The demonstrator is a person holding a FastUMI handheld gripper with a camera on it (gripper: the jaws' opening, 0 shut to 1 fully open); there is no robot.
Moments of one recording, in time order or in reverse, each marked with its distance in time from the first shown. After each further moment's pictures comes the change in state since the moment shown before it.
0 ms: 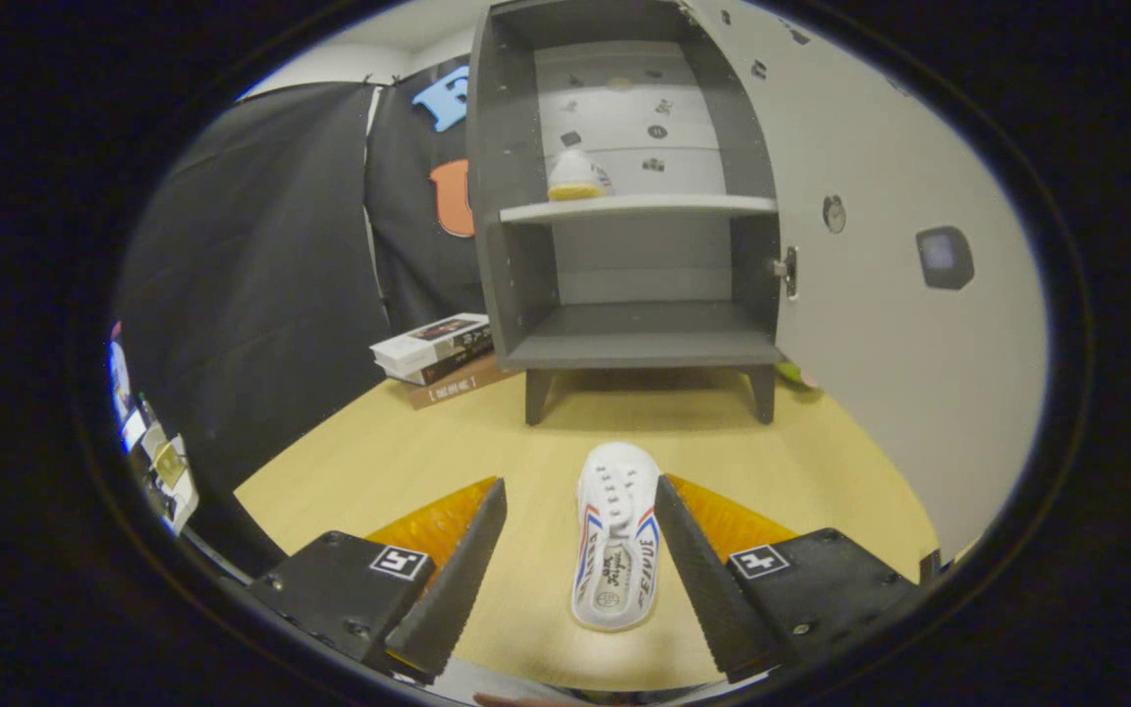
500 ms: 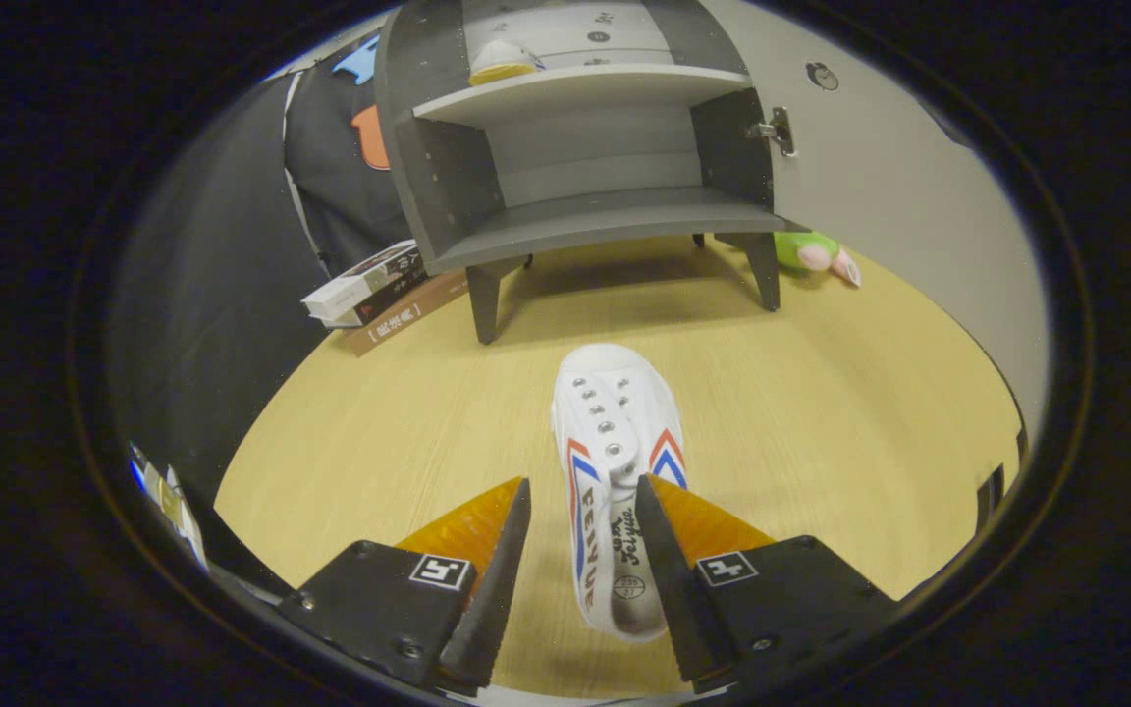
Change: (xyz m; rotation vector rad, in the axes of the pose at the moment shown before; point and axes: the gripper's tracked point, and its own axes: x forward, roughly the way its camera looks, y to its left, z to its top) arm 0.054 -0.009 -0.050 0.126 0.193 -0.093
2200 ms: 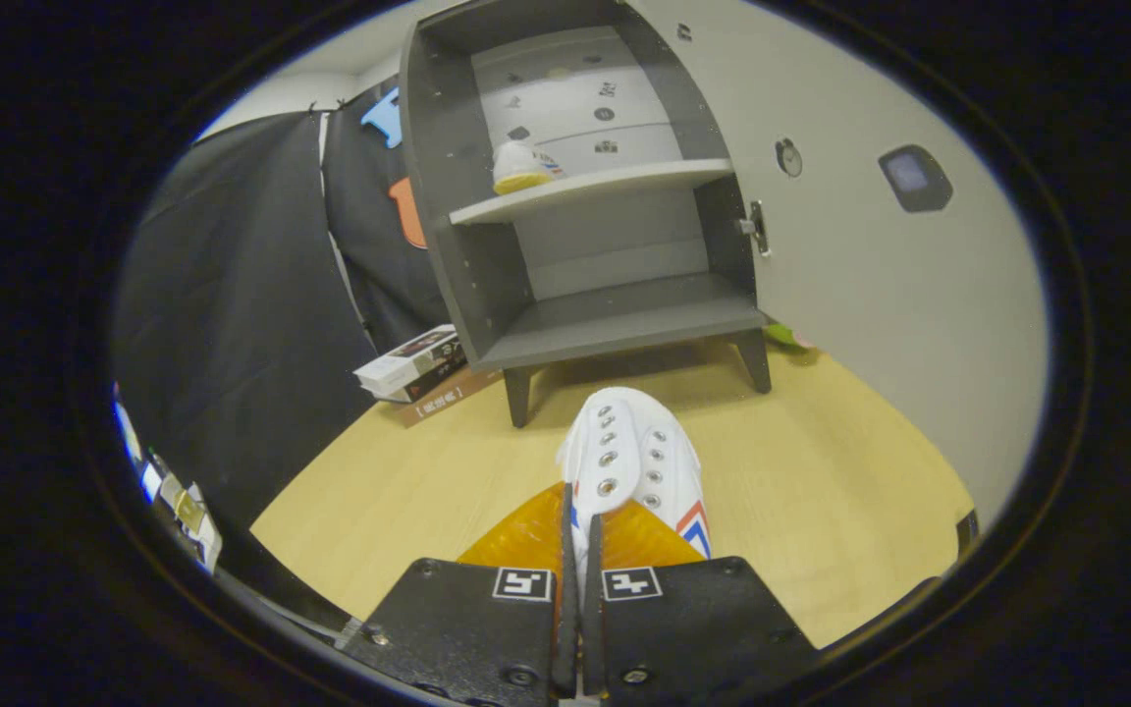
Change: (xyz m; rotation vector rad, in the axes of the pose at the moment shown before) arm -0.076 0.009 0.061 0.001 -0.266 0.144
